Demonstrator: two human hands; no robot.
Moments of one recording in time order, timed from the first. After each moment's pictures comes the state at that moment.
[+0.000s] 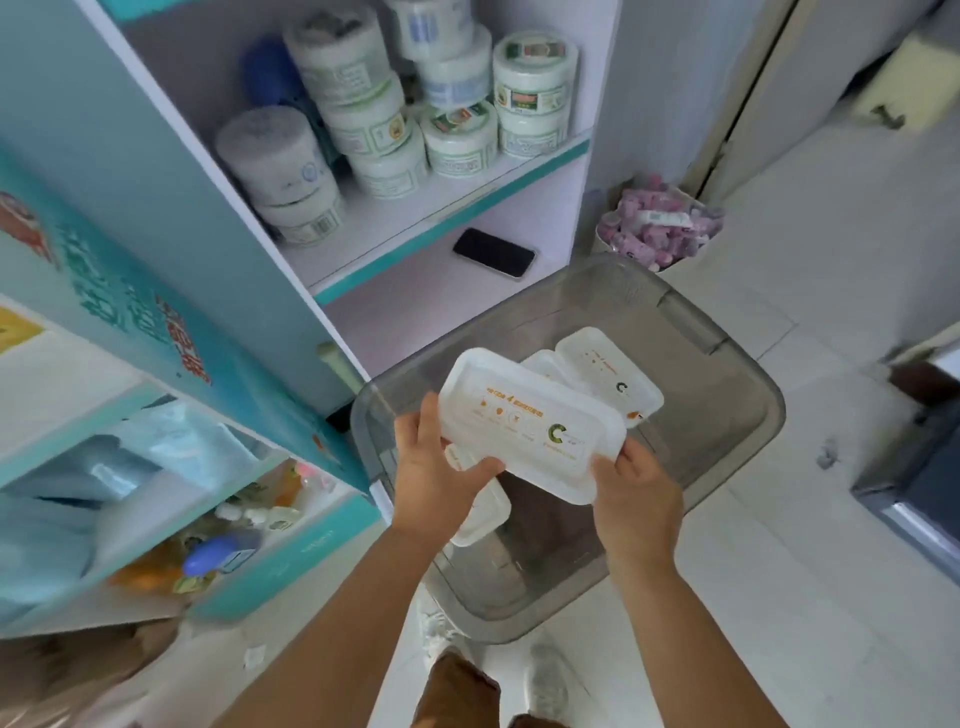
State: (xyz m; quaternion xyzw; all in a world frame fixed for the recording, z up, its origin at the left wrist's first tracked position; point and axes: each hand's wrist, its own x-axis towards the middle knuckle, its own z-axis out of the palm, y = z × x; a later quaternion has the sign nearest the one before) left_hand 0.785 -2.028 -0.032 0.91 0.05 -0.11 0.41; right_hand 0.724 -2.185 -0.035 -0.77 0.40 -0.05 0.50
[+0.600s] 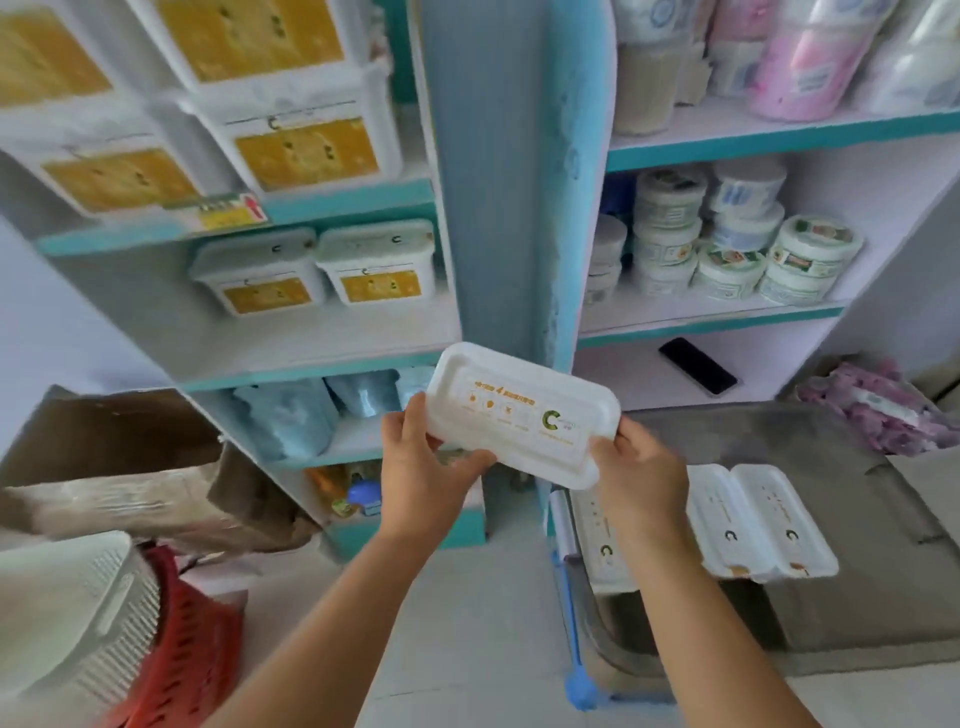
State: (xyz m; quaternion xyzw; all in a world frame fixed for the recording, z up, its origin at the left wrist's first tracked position) left_hand 0.697 -1.859 0.083 0.87 0.23 0.14 0.41; right_hand 0.739 -2.037 0.083 -0.83 0.10 -0.01 0.55
